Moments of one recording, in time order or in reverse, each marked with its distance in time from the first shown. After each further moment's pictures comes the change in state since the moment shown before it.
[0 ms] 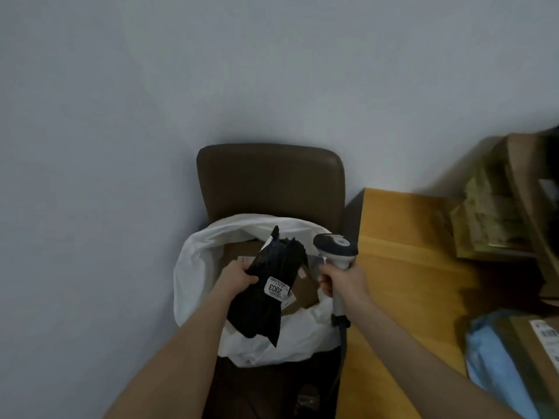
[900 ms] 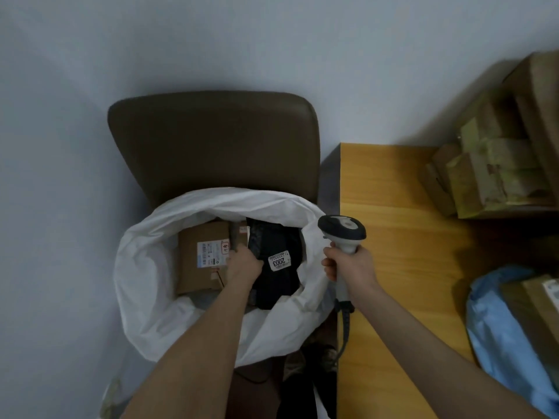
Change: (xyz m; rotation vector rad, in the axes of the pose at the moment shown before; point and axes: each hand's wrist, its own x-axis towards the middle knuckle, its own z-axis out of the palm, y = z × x) left_hand 0.107 0.023 0.115 0.078 -0.031 -0.047; right_hand 0.080 0.048 -0.017 0.048 0.263 0.091
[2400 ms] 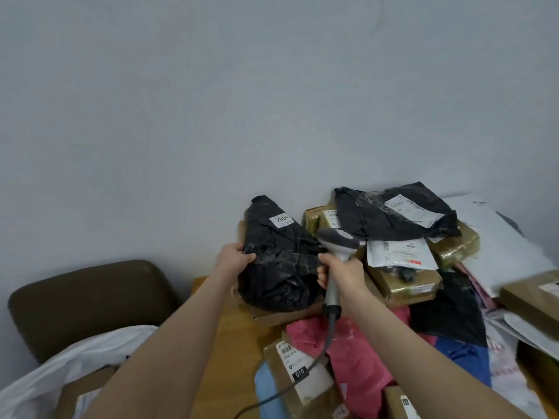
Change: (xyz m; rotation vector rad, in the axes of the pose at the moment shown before) left_hand -0.313 0.422 0.031 -0.326 0.109 0.552; right_hand -0.083 -0.169 -0.449 0.447 0.096 -0.295
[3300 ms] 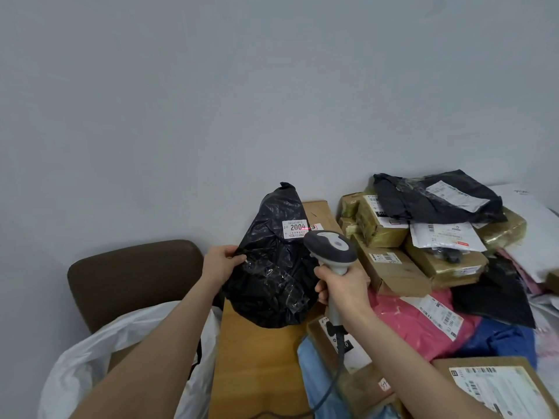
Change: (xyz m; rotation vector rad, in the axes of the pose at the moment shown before) left_hand -0.030 -0.104 -0.110 0.013 0.100 0.206; right_hand -0.095 0.059 0.067 -0.195 -0.117 -0.128
